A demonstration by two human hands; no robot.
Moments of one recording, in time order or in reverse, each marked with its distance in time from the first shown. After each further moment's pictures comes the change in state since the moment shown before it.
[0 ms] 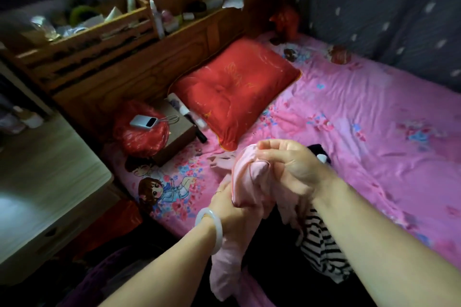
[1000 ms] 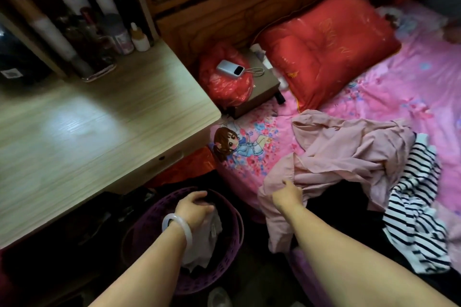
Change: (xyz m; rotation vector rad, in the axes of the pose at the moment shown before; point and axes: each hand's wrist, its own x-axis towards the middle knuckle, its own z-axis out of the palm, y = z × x) left_hand -0.101 -0.273 -0.141 -0.588 0.188 -0.676; right_hand 0.099 0.307 0.079 -1.088 0.598 0.391
